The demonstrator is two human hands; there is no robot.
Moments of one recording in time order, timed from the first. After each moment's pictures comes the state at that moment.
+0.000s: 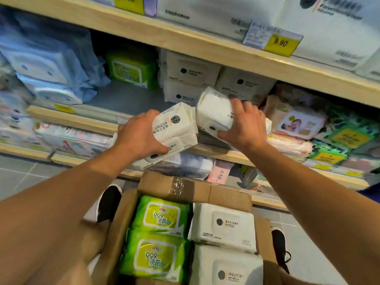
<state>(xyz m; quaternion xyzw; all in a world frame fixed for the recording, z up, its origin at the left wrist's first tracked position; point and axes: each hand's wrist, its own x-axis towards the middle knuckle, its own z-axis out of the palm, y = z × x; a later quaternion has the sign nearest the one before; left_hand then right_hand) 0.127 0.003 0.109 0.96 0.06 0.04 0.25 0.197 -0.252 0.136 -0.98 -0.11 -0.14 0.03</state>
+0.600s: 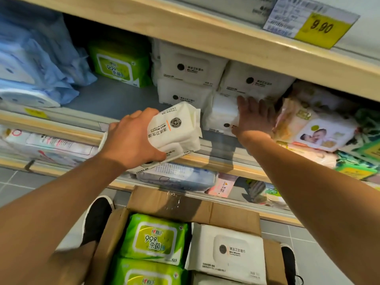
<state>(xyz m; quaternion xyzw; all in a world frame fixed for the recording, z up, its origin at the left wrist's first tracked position) 0.169 0.002 0.099 0.96 0.03 0.04 0.26 0.305 -0.275 0.069 -0.99 -0.04 -0.11 -0.08</state>
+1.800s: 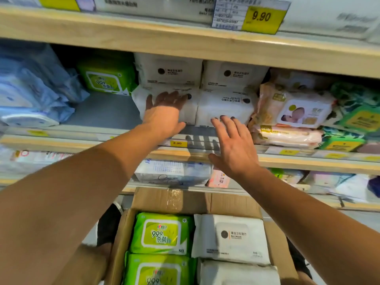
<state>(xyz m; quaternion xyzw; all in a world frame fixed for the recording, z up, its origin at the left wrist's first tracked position) 0.262 -0.066 0.088 1.00 -0.08 0.05 0.02 0.185 -0.276 0.071 -0.98 -0.16 -0.09 0.02</state>
